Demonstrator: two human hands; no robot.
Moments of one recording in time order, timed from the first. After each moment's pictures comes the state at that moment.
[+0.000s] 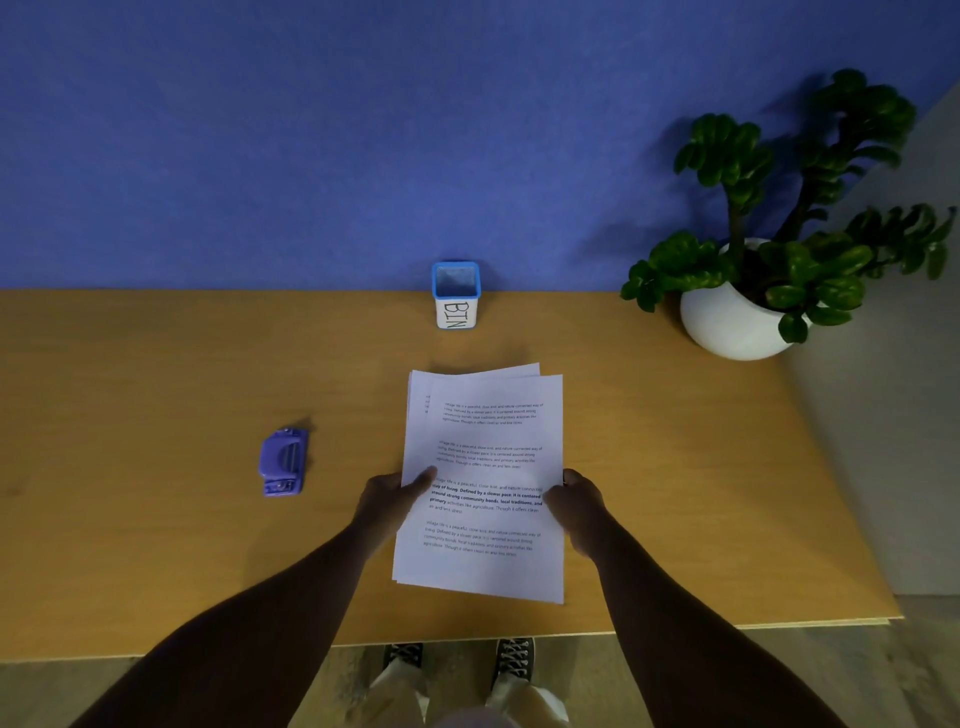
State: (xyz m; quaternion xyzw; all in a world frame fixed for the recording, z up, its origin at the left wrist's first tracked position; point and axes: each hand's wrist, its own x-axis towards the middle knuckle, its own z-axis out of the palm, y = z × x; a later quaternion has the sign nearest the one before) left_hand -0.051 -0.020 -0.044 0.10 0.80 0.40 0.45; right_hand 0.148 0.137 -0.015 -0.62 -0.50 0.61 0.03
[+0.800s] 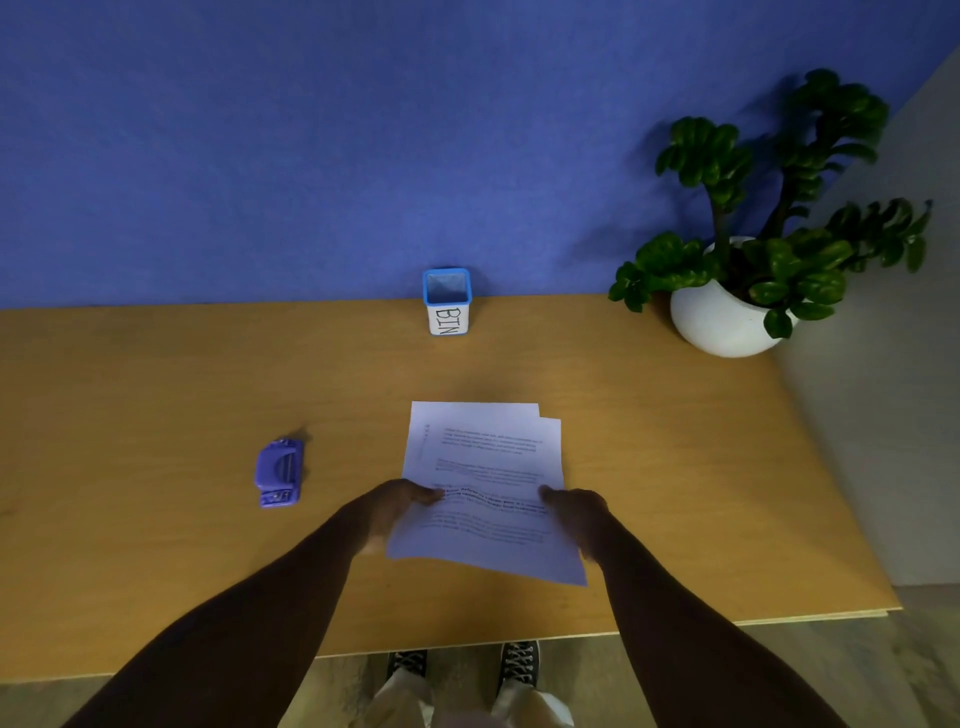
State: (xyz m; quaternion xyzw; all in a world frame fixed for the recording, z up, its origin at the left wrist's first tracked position) left_hand -0.065 -0.009 -0.028 0.02 0.59 0.40 0.70; right_hand 0.162 0.143 -0.021 -0.66 -0.46 0.60 -0.02
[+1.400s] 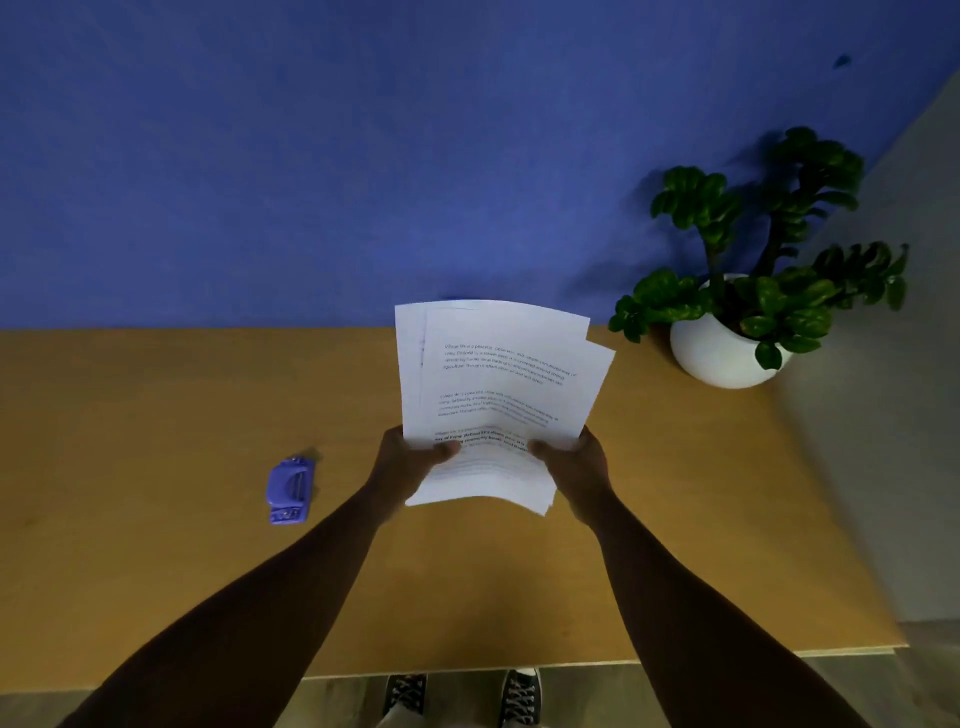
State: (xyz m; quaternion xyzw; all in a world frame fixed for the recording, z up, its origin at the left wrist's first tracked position) left_hand -0.066 0.033 0.032 0.21 0.69 0.57 0.41; right_hand 0.121 0.168 0.049 -0.48 -0.58 0.61 0.24
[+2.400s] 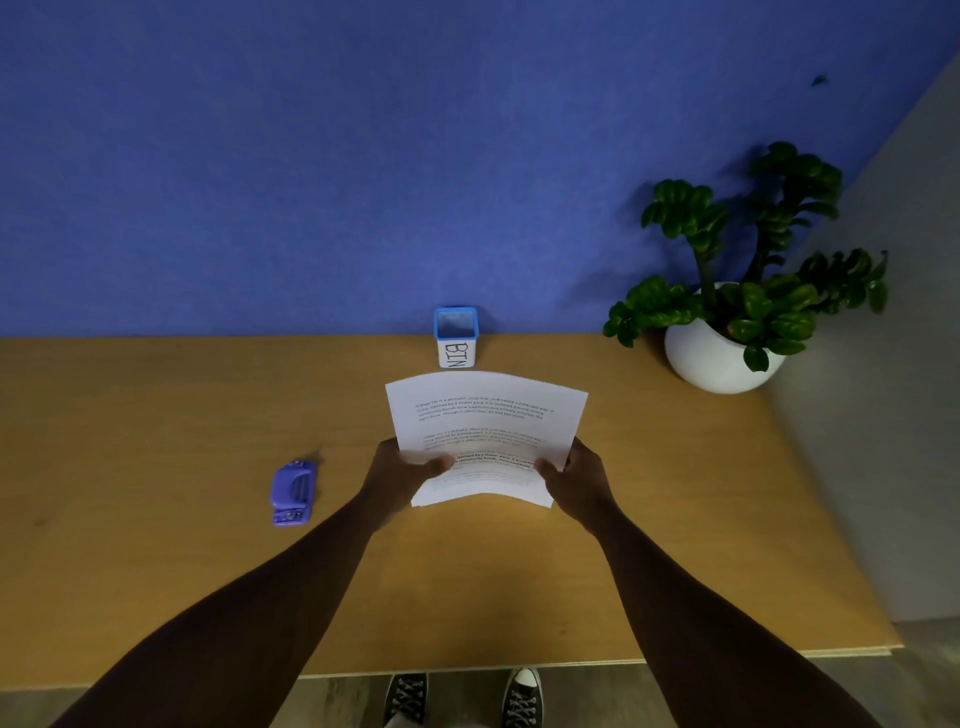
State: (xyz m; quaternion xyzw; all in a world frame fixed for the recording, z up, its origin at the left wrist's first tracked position) left_hand -0.064 0.015 0.029 0.25 0.68 0.57 0.40; right_hand 0.139 0.165 0.036 -0.46 -0.73 0.48 0.15
